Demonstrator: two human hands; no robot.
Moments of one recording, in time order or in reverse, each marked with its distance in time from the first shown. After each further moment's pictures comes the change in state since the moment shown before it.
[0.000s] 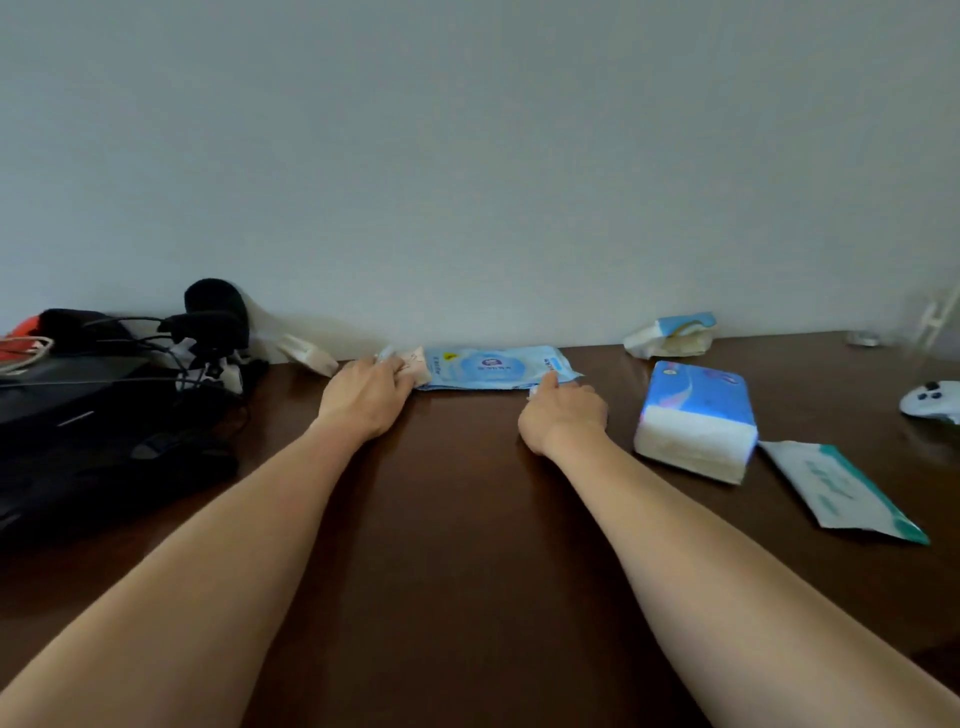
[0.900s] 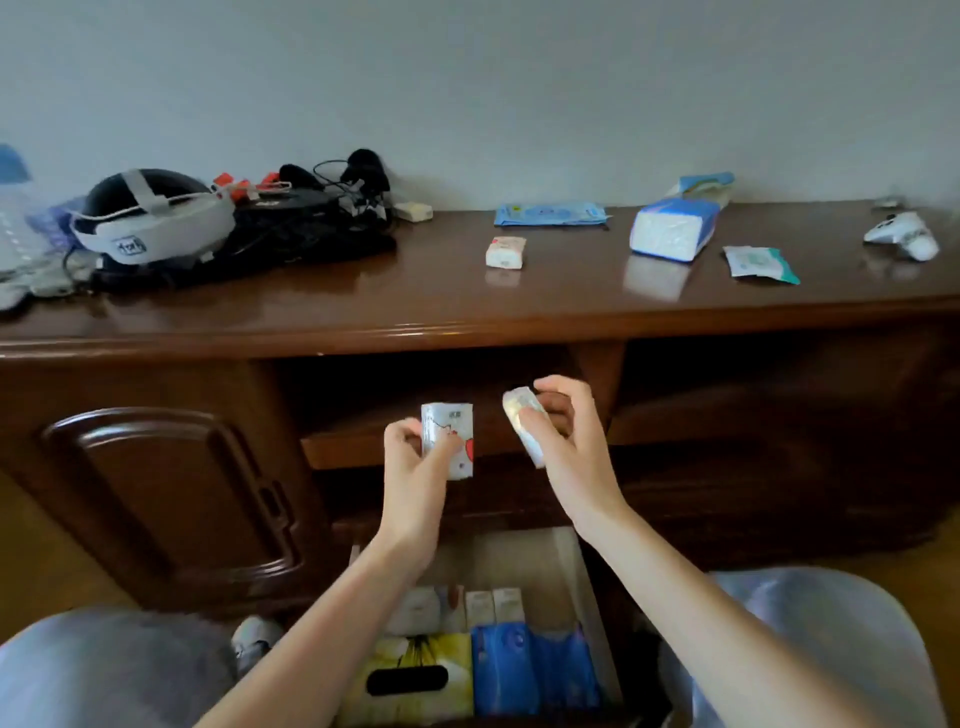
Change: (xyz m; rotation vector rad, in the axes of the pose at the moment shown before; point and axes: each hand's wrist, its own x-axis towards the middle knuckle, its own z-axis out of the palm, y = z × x) left_hand -0.529 0.089 -0.083 -1.432 0.209 -0.562; right_hand -0.454 0.088 0.077 1.531 0.023 -0.386
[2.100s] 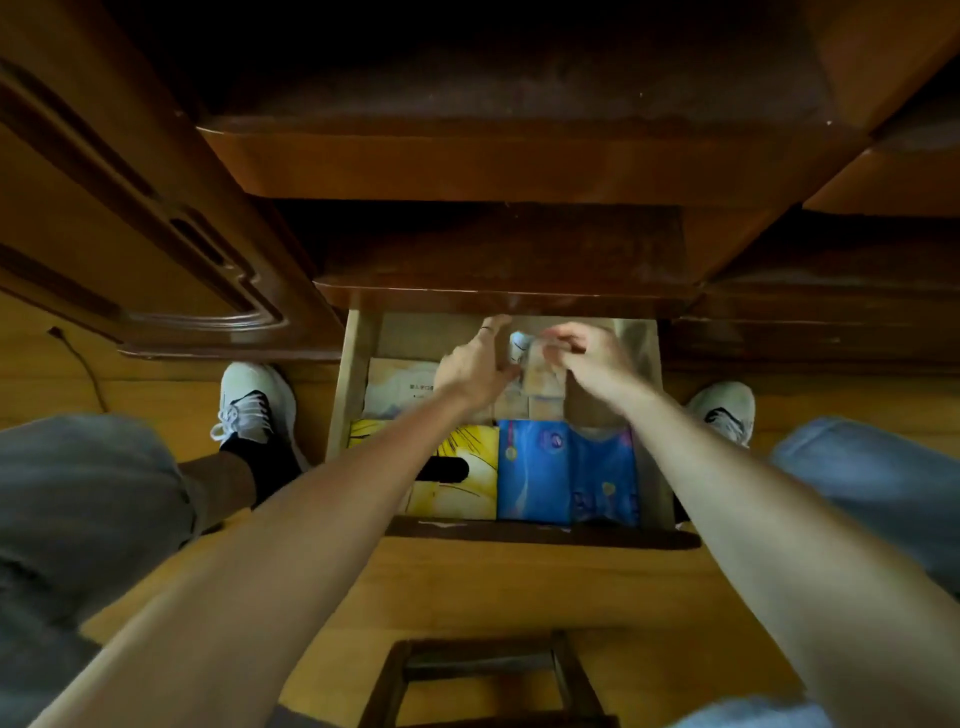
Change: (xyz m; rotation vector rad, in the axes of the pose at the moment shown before) left_hand 0.059 -0.290 -0.056 1.040 -0.460 -0.416; right_hand -0.016 0.317 0.029 -0.529 -0.494 0.643
